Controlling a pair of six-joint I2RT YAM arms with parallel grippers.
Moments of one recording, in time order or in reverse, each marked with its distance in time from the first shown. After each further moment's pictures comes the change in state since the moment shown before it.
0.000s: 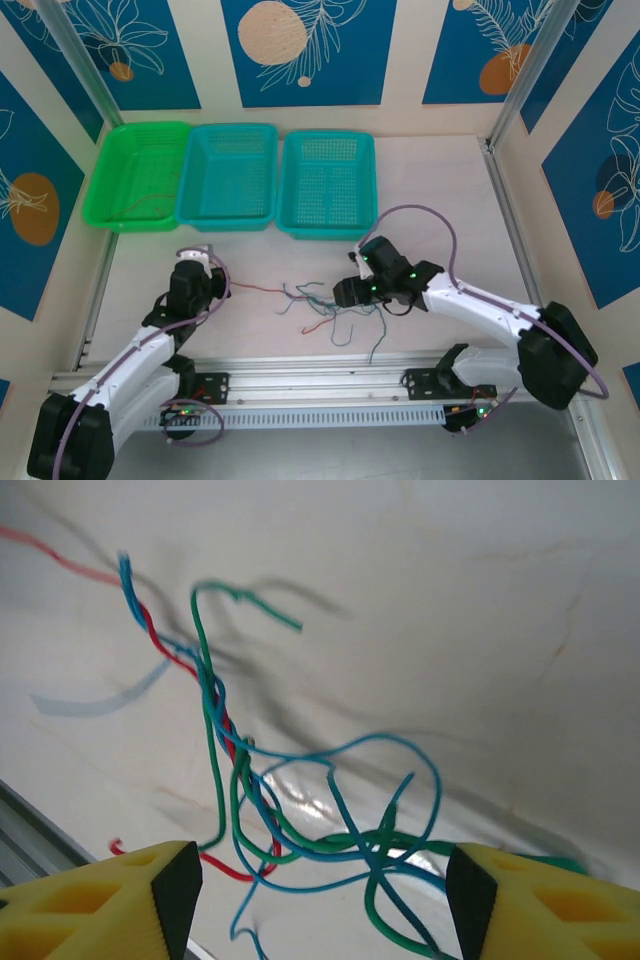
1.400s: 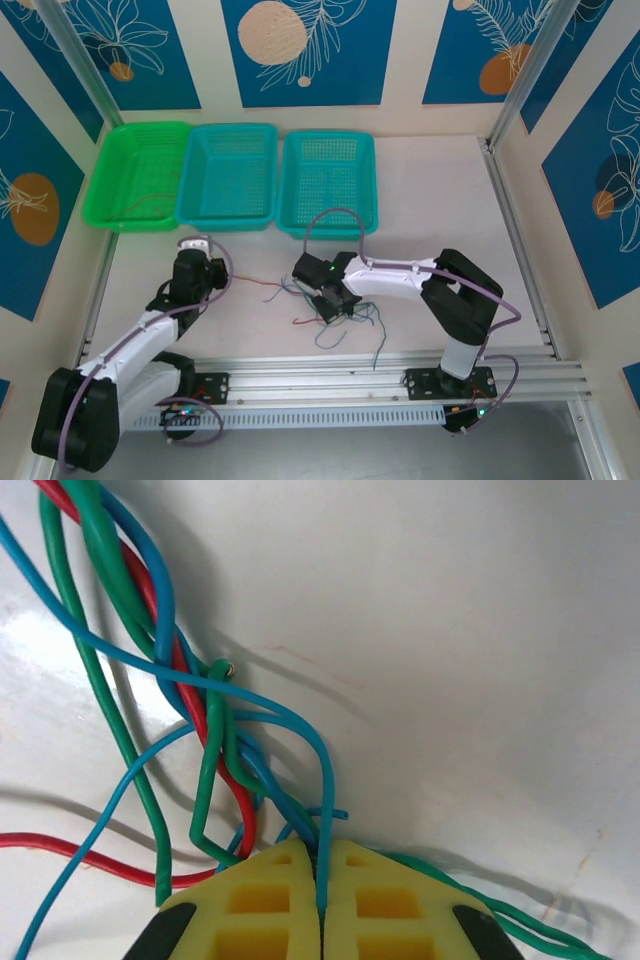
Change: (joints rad) left arm 0.029 0.155 0.086 0.023 -0.087 0.055; right arm 0.253 0.514 0.378 -0.321 0.336 -0.071
